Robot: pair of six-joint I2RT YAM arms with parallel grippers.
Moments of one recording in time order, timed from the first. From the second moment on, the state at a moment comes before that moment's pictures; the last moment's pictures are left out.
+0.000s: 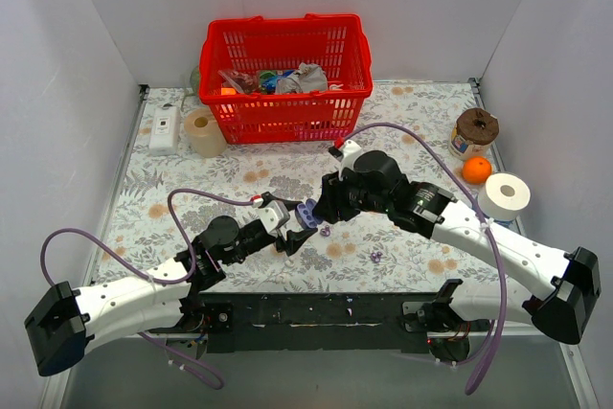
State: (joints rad) left arm -0.98 0.82 0.32 0.52 0.09 0.07; right arm 0.94 1.15 1.01 -0.43 -0.11 0.44
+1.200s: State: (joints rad) left arm -0.85 0.83 0.54 0.31 0.36 -0.23; right arm 0.94 0.91 1.09 -0.51 -0.09 -0.06
